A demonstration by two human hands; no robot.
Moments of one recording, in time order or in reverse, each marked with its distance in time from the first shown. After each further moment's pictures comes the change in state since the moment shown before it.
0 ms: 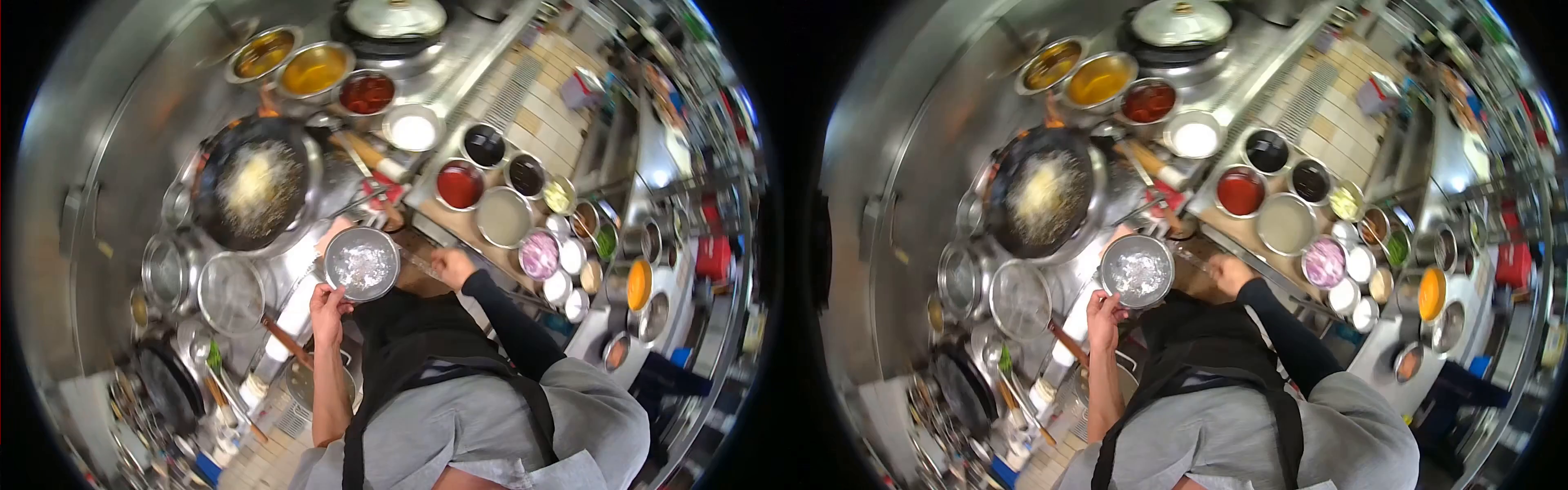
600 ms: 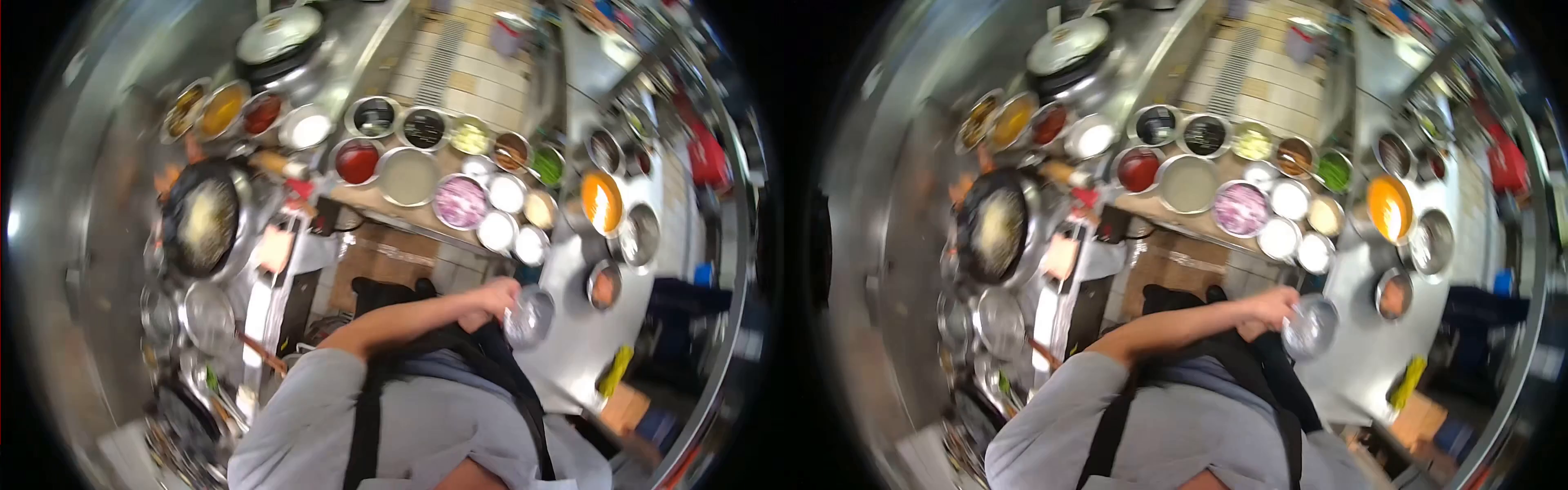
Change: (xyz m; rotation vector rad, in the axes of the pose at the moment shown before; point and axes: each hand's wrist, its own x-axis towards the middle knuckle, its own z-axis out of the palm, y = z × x) left_hand -0.189 -0.295 0.368 0.979 -1.622 -0.263; right_hand -0.320 0.199 0.086 0.098 0.377 0.197
